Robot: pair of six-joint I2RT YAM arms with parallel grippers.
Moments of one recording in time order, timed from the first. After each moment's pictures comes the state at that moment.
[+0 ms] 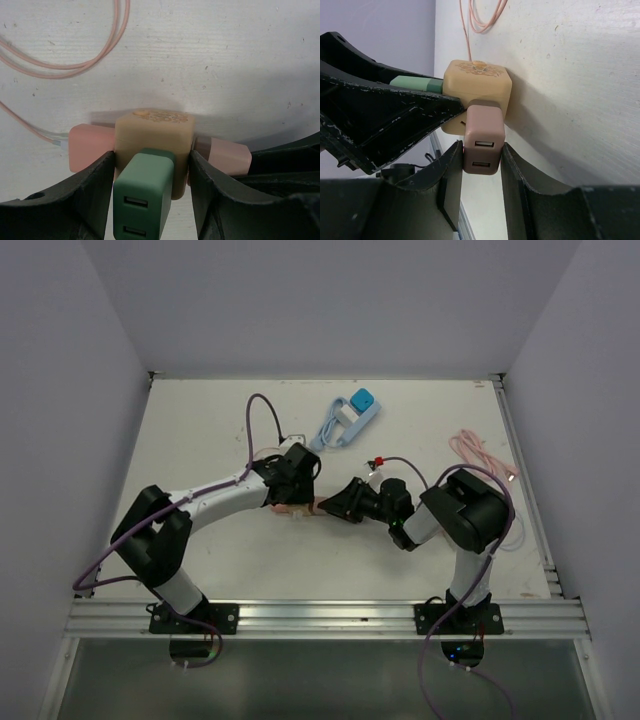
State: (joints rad) left arm -0.73 1.64 1.07 -0.48 -0.34 -0.68; right arm 0.58 1.90 0.47 1.15 -0.46 1.16
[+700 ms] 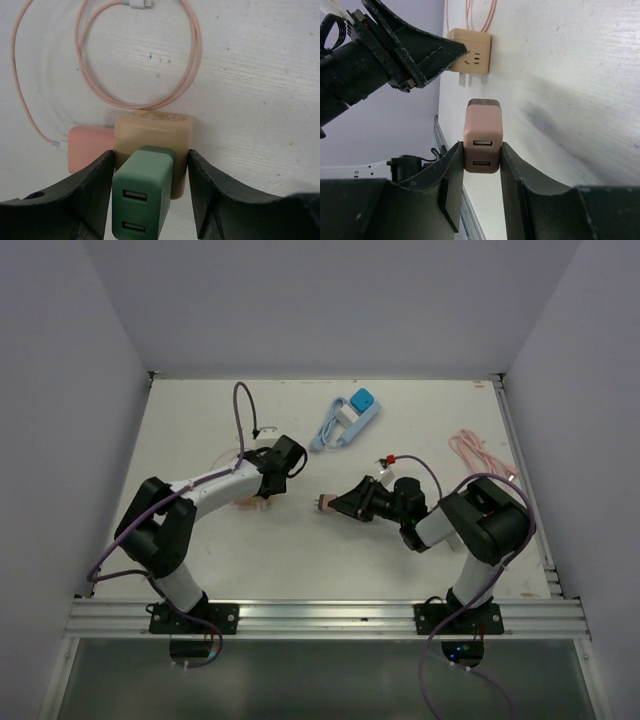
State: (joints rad) left arm -0.62 1.69 1.09 -0.59 -0.60 -0.67; right arm 0.51 1.77 0.40 1.12 -0.52 1.14
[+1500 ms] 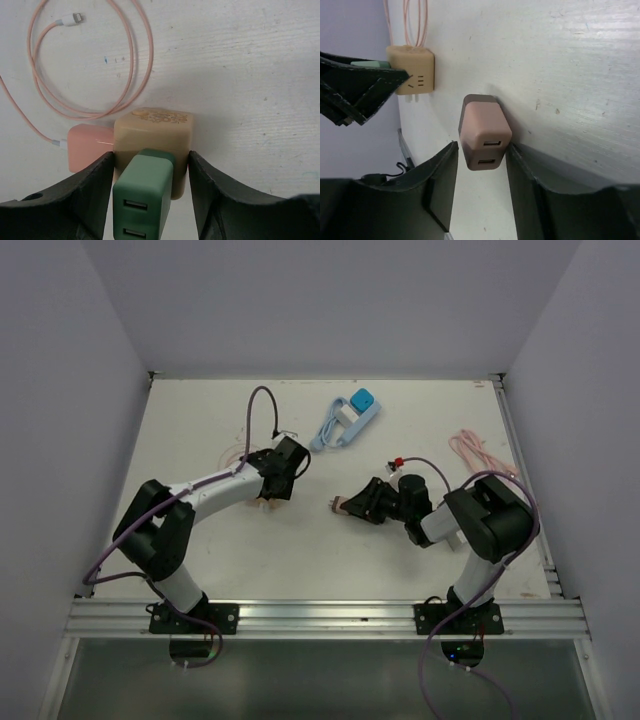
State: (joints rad) left arm -0.65 1.67 1.08 -0.55 -0.50 -0.39; right arm 0.43 1.77 0.41 0.91 -0.48 1.01
